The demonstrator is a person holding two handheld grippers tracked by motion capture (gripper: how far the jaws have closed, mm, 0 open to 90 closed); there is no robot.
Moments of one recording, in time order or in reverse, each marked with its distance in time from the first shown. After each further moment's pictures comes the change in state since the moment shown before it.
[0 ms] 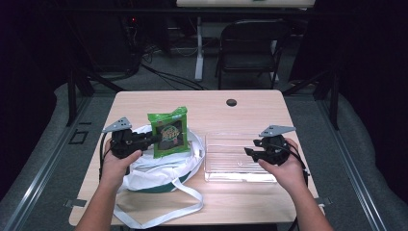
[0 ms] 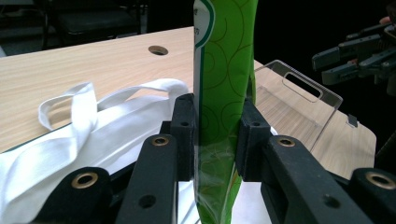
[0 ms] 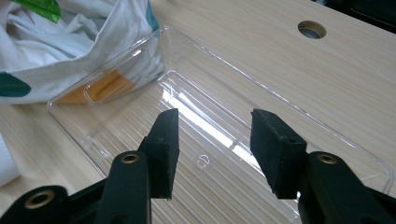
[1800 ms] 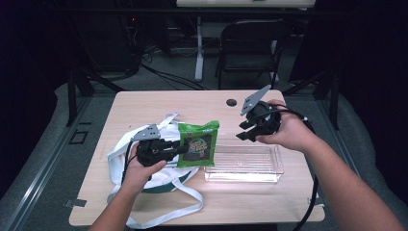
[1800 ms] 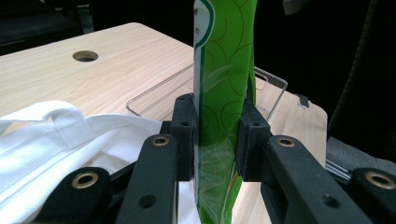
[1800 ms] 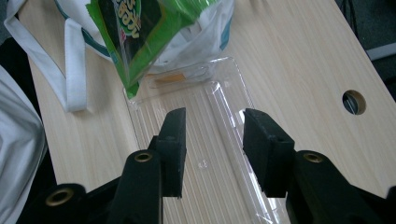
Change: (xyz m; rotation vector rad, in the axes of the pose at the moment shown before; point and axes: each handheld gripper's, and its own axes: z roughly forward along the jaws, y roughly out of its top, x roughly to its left) left arm -0.054 0.002 0.043 0.038 -0.160 0.112; right arm 0.009 0.115 -0.029 0.224 0.247 -0.460
